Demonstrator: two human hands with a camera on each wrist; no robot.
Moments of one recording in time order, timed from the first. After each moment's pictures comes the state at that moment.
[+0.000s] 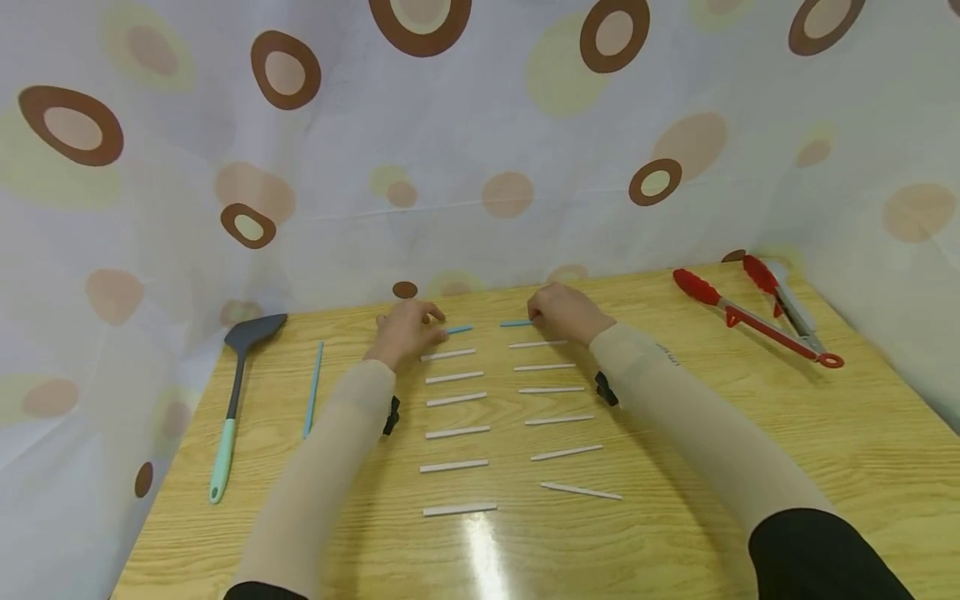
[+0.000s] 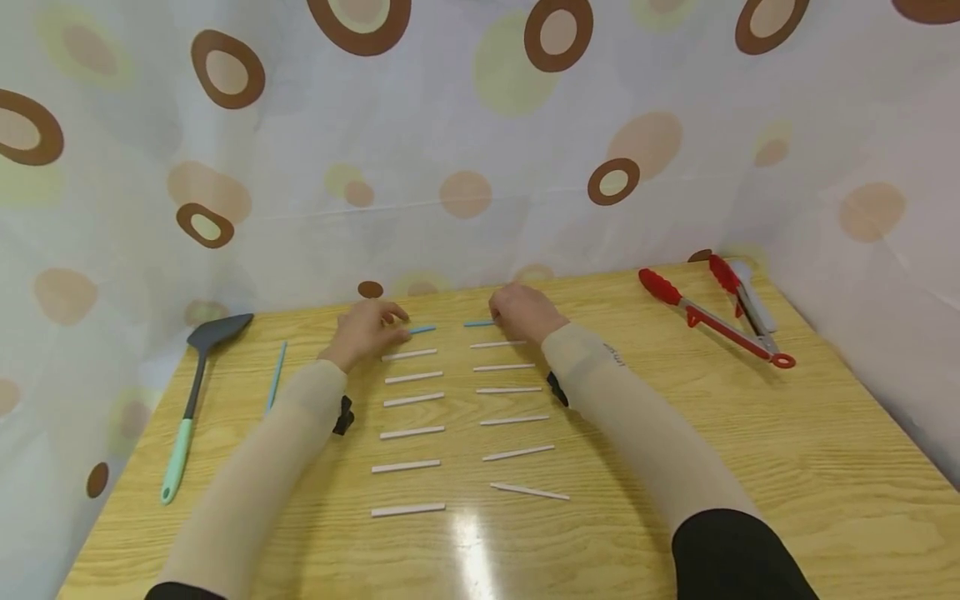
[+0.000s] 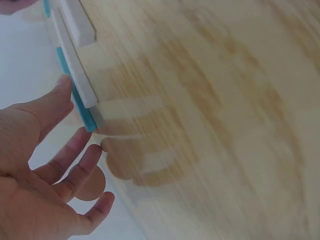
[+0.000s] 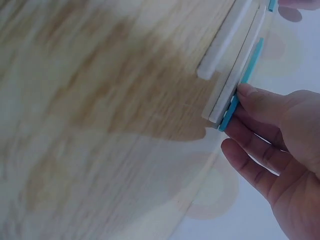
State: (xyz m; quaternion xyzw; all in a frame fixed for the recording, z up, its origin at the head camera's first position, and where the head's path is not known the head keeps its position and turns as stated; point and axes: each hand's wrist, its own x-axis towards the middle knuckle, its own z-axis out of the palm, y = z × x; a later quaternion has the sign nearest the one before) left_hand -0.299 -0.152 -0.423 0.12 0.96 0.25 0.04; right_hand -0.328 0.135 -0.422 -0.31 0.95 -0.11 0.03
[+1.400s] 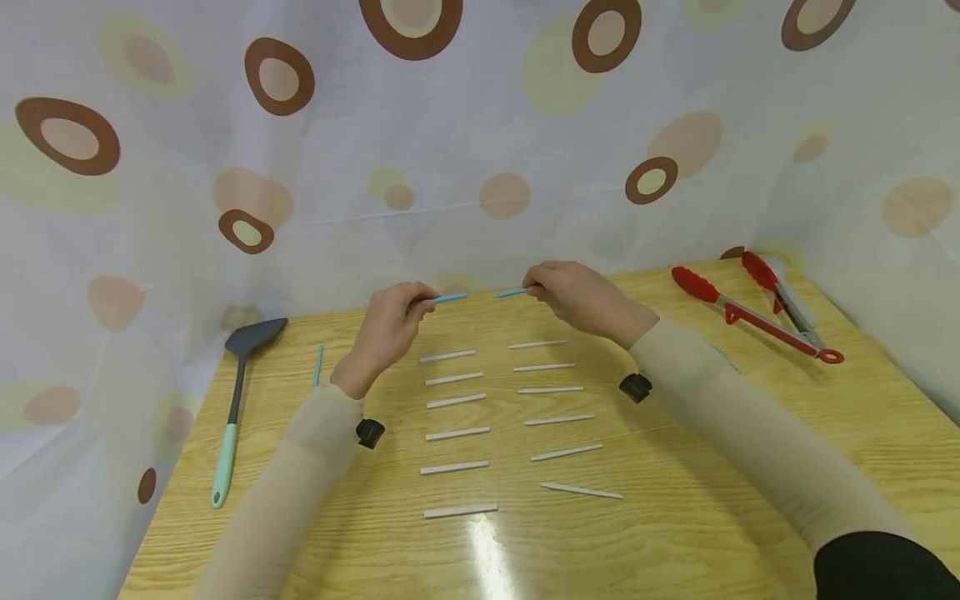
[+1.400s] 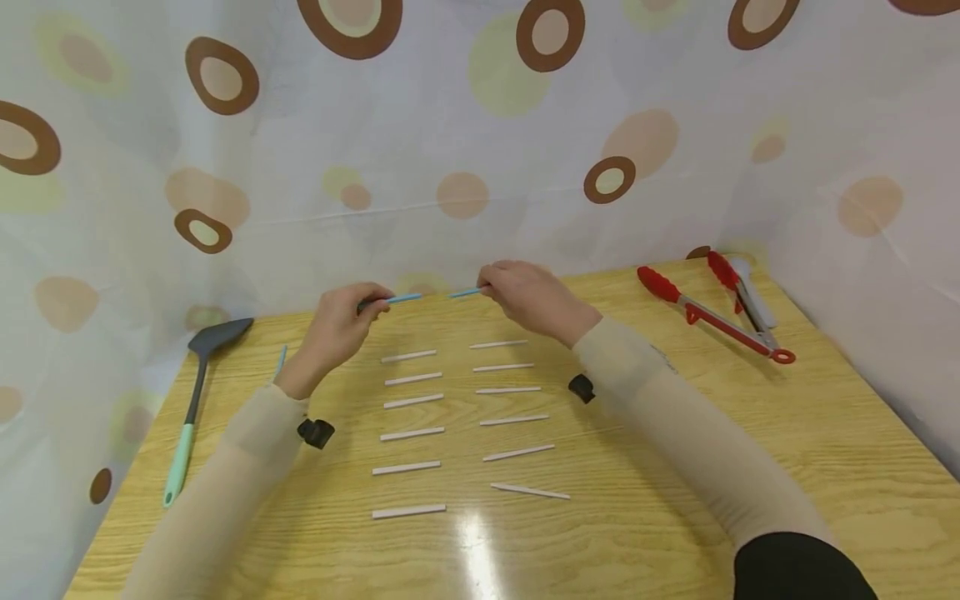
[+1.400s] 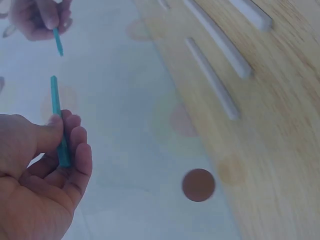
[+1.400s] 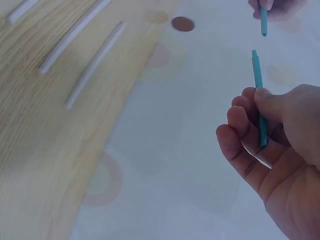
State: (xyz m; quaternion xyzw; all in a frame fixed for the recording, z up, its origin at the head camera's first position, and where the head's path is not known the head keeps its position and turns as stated) left_hand -0.261 -0.149 -0.365 0.24 0.91 0.32 -0.11; right_hand -0.289 0.151 -0.361 -0.43 0.88 -0.19 -0.13
